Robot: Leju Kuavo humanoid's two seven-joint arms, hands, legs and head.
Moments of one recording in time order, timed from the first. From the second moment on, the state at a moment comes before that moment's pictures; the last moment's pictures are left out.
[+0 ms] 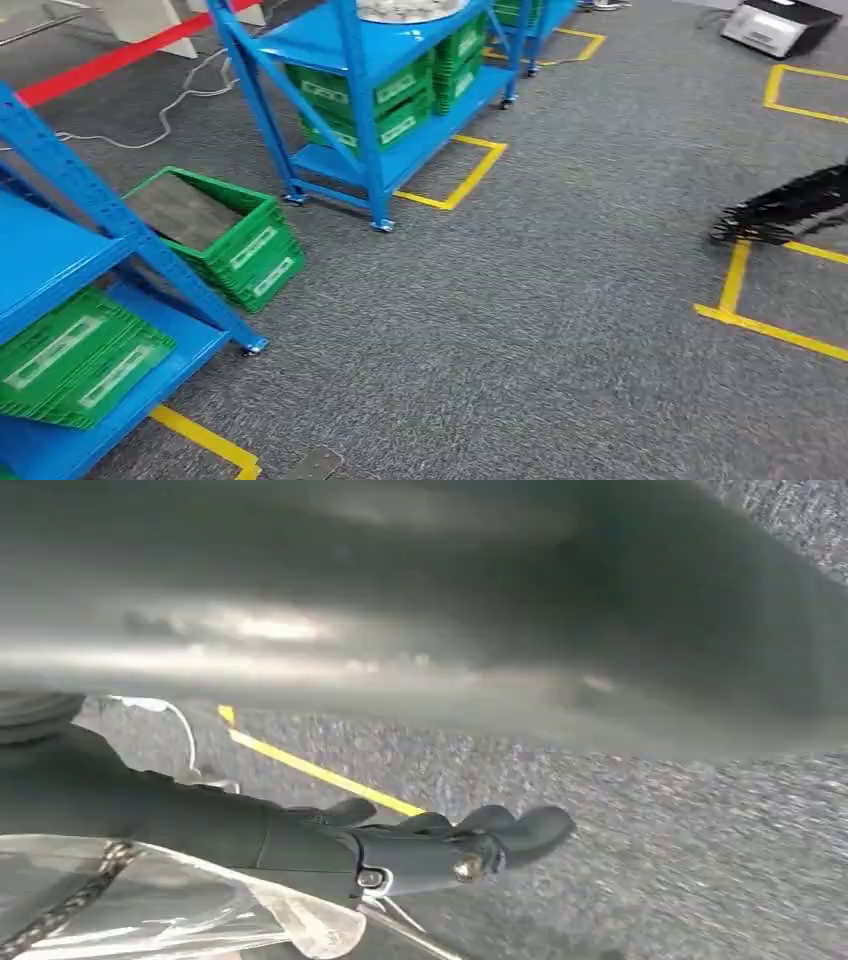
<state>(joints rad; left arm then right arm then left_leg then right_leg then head) -0.10 -0.29 0.87 -0.28 -1.56 0.27 -0.35 -0.07 0.21 -1.33 -0.40 1.38 -0.38 -0.17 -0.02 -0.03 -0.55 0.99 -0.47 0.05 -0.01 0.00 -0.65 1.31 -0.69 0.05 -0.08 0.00</state>
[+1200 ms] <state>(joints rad) -0.10 -0.28 0.87 -0.28 -1.56 0.27 -0.36 -0.07 0.21 -1.33 -0.40 1.39 -0.36 -0.18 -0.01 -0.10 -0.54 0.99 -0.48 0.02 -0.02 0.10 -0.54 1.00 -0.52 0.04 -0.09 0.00</state>
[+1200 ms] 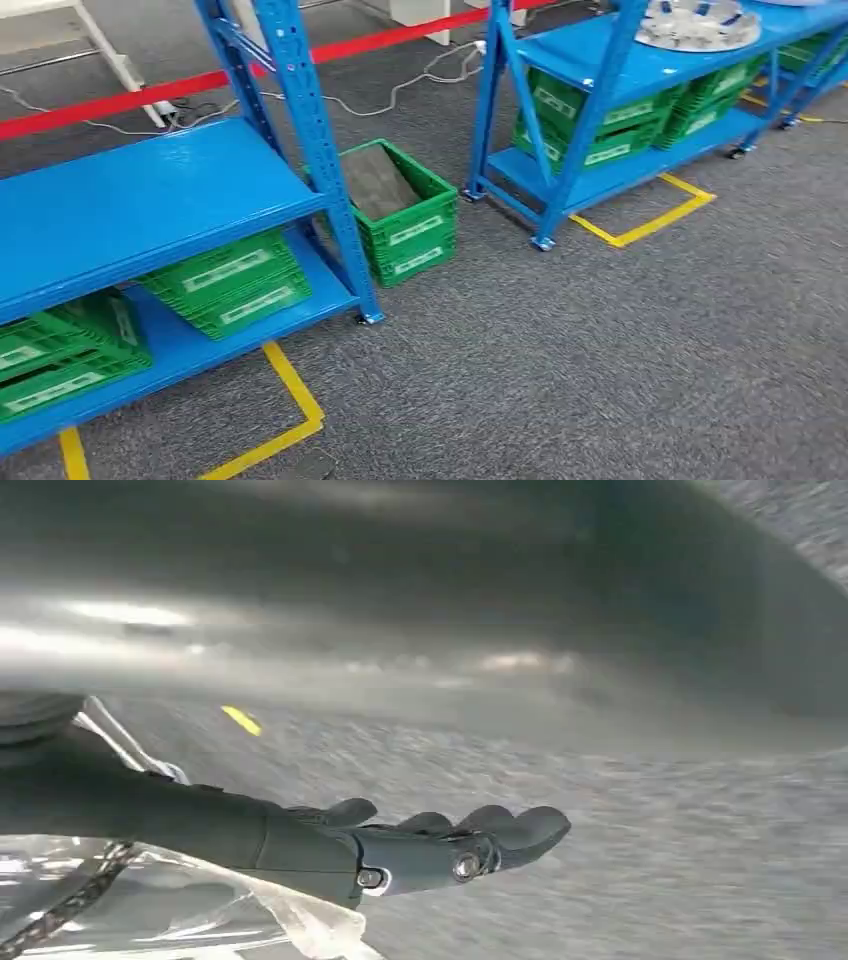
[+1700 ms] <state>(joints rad) -0.10 -0.27 0.87 -0.28 -1.56 0.26 -0.37 -0.07 0.23 -1.33 -0.38 1.34 -0.13 -0.21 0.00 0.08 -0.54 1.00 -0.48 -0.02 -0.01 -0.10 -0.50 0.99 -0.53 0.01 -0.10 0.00</state>
